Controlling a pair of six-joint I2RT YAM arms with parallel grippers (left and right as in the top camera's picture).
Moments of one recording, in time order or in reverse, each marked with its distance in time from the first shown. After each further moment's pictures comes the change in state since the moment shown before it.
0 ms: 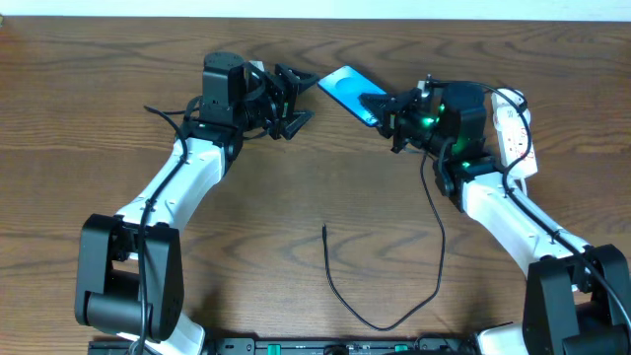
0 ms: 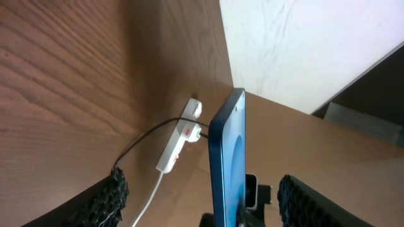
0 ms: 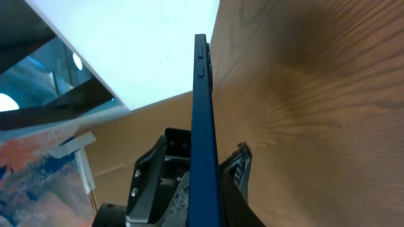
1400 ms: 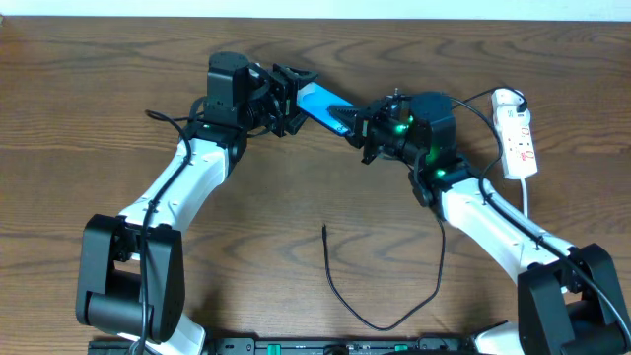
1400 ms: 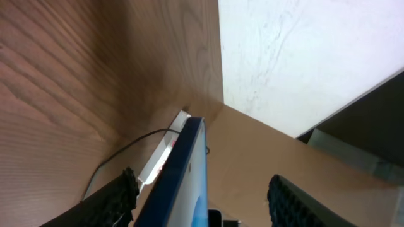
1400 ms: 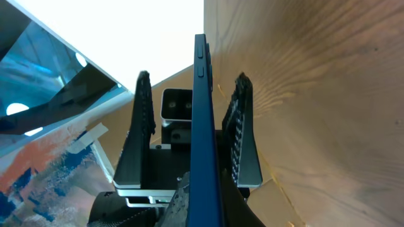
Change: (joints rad) left arm -0.021 -0.002 0.000 0.024 -0.085 -0.147; right arm 0.138 0.000 0.000 0.026 0.030 0.246
